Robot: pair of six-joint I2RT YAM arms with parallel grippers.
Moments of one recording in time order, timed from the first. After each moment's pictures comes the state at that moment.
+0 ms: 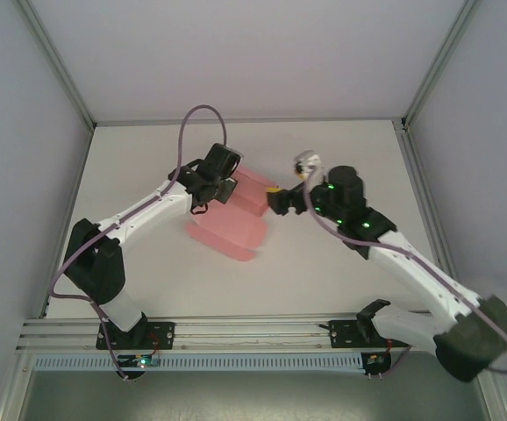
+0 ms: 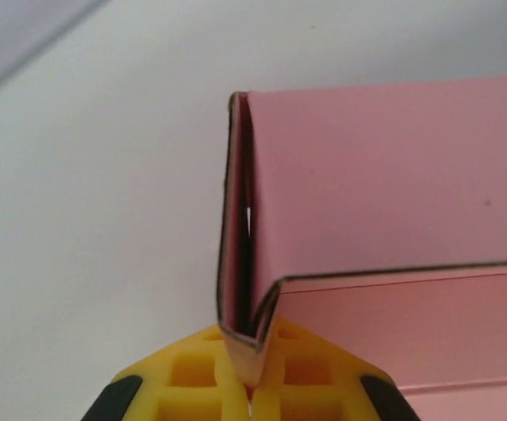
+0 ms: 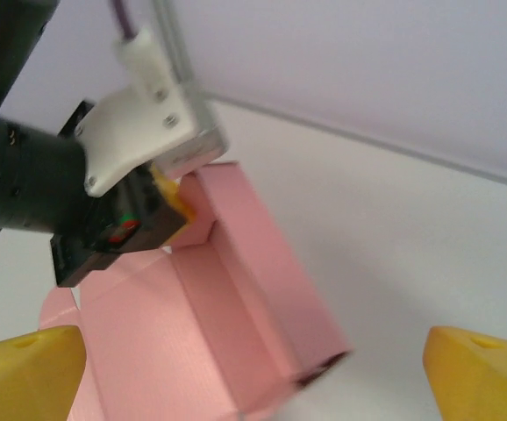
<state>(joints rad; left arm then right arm) -0.58 1.65 1.36 -0.62 -0.26 0.12 0.49 1.04 0.83 -0.08 -0.24 0.11</state>
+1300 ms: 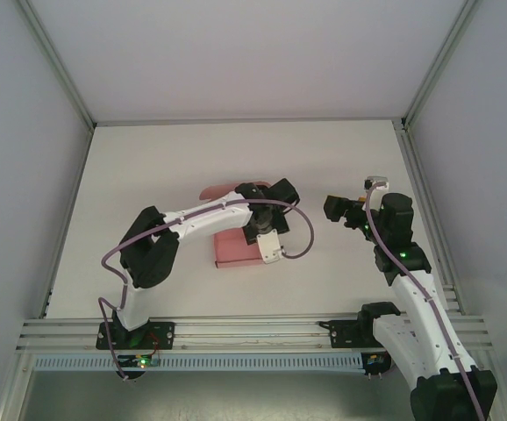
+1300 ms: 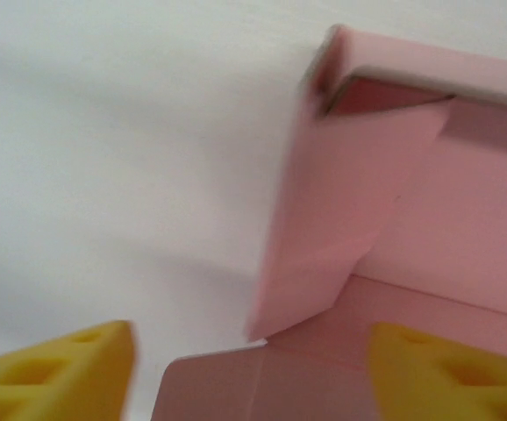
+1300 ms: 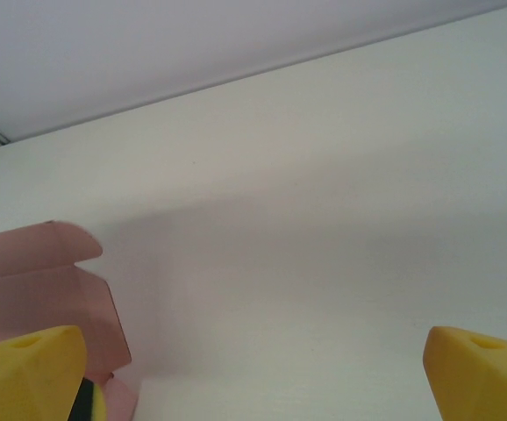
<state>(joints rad) -0.88 1.98 1.62 -0.92 0.03 1.91 0.06 0.75 0.58 -0.26 -0.26 0.33</state>
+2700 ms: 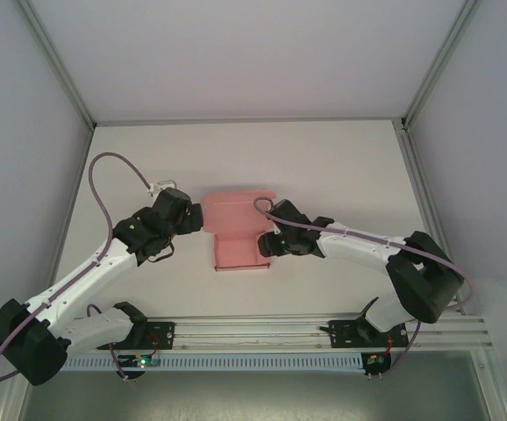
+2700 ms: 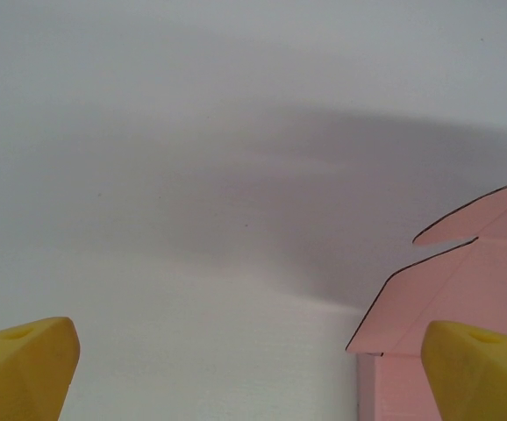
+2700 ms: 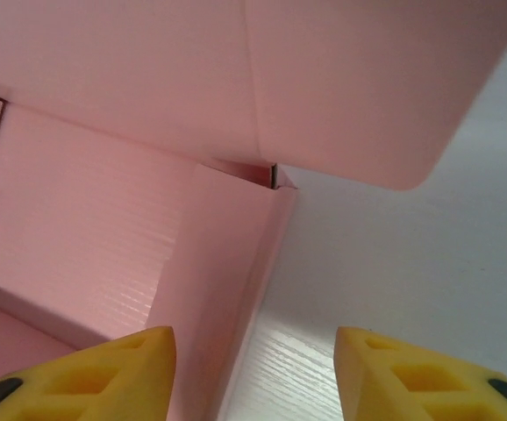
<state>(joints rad) -0.54 1.06 0.84 -0.66 -0.34 -0.61 0.77 1.51 0.81 -0.36 -0.07 0.50</state>
